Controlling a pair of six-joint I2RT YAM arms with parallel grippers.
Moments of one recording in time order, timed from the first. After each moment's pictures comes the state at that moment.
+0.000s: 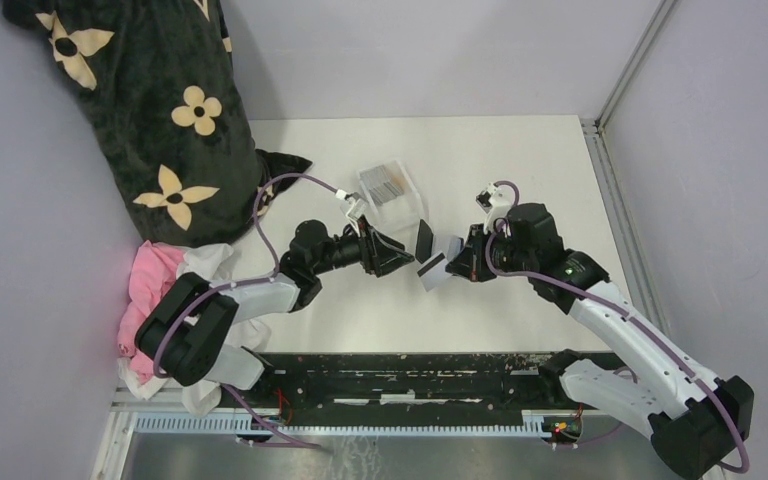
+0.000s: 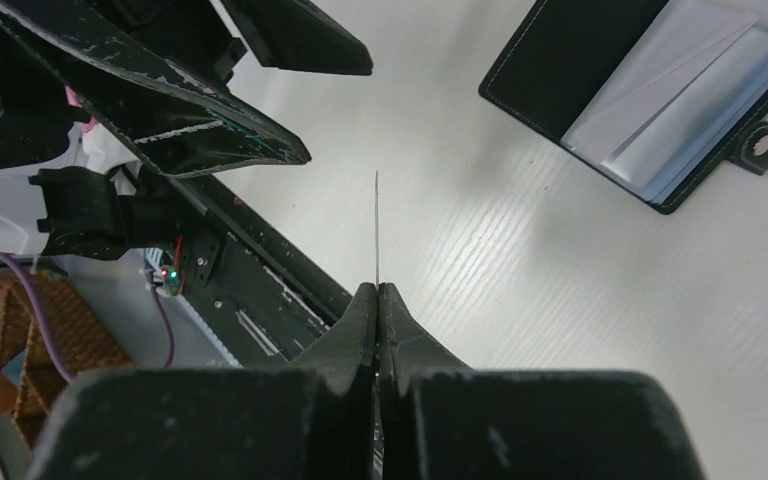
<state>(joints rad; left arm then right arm) -0.59 1.42 0.50 0.88 0.60 -0.56 0.54 0.96 0.83 -0.47 -0.36 0.46</state>
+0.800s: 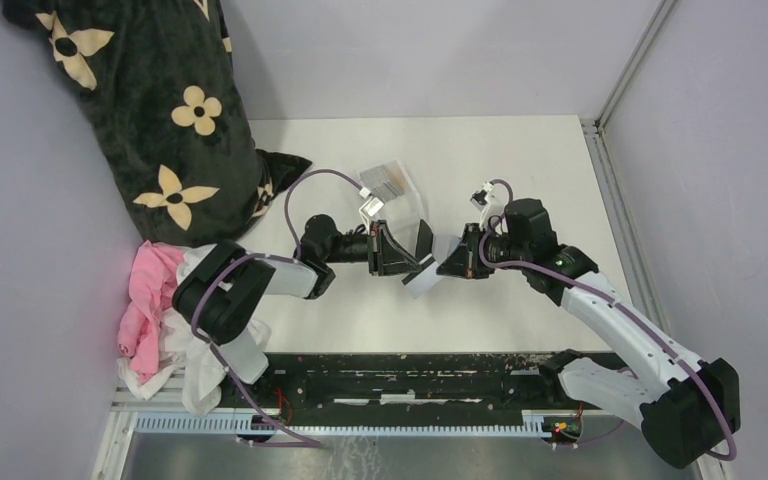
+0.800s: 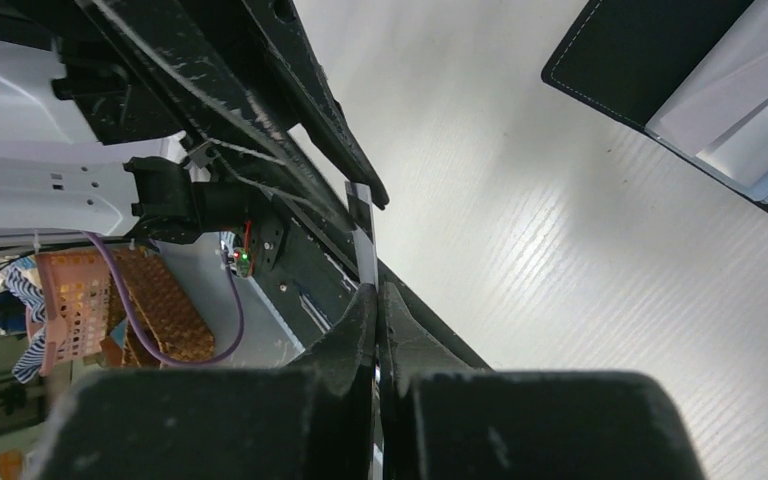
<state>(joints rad) -0.59 1.67 0.59 1.18 0.99 -0.81 0.50 1.03 0.78 -0.37 -0.55 0.57</state>
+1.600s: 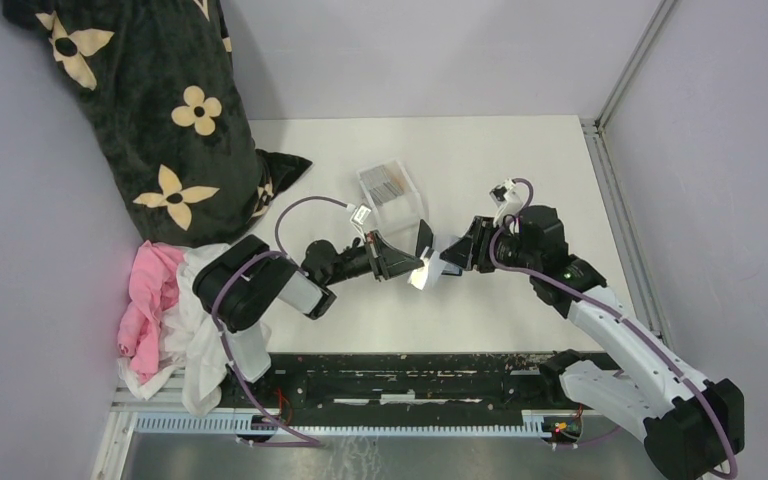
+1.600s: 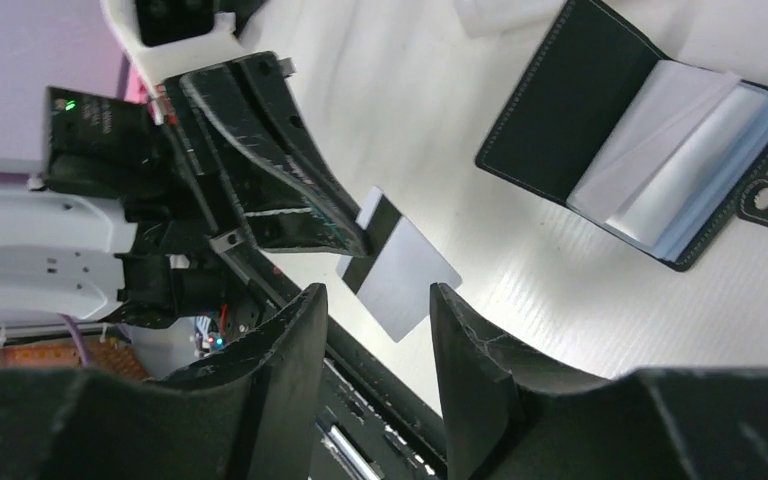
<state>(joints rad) -0.63 1.81 0.46 1.52 0.68 -1.05 0.45 0.94 0.72 -0.24 -0.44 0.60</state>
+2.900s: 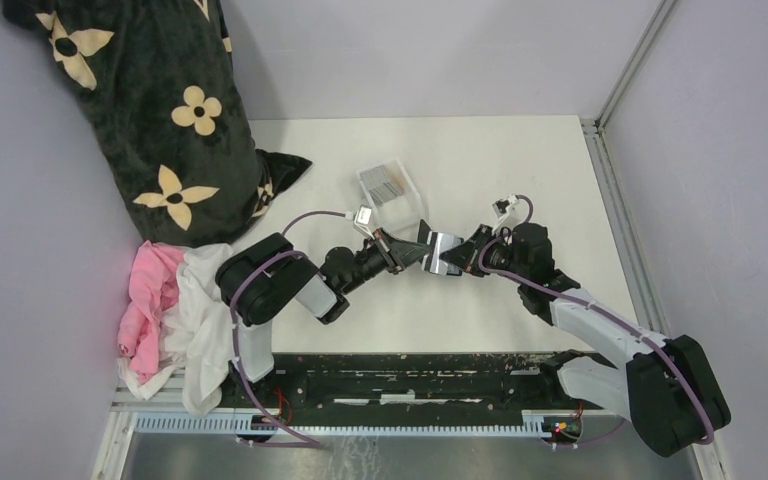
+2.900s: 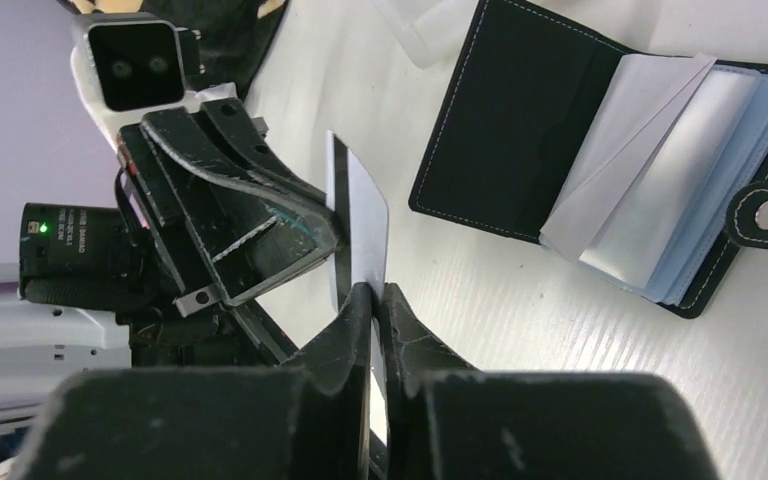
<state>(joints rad) -0.77 1.90 0.51 1.53 0.23 -1.15 0.42 1.09 0.43 0.28 -0.41 0.79</state>
